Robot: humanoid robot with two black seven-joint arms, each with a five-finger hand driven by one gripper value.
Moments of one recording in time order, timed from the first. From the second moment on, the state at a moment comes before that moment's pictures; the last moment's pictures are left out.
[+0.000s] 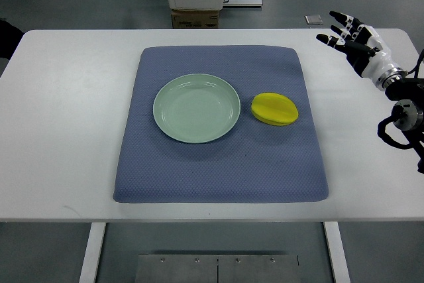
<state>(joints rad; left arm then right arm) -0.02 0.00 -0.10 -0.22 0.09 0.07 -0.21 0.89 -0.29 0.62 0.56 -0.24 0.22 0.30</state>
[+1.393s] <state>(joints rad) -0.02 0.00 -0.10 -0.22 0.09 0.07 -0.21 1.10 -0.36 0.01 0.66 -0.62 0.14 0.53</state>
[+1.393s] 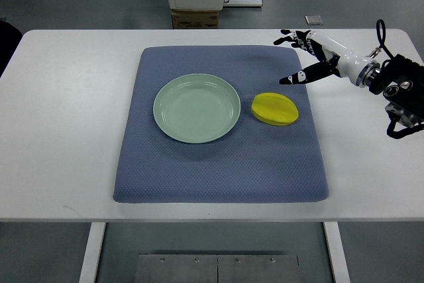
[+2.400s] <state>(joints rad) -0.02 0.00 -0.10 -0.22 0.09 0.07 -0.21 1.21 -0.32 -0.23 0.74 -0.72 0.10 0.52</state>
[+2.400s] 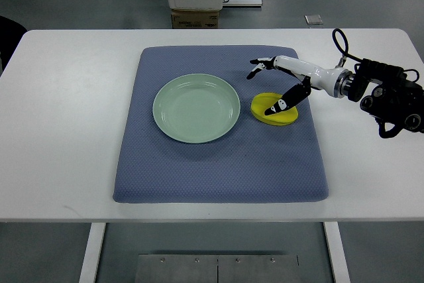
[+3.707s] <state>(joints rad) -0.02 0.00 -0.10 -0.22 0.09 0.07 -0.21 1.16 -0.31 -0.28 0.73 -0.74 0.02 0.47</state>
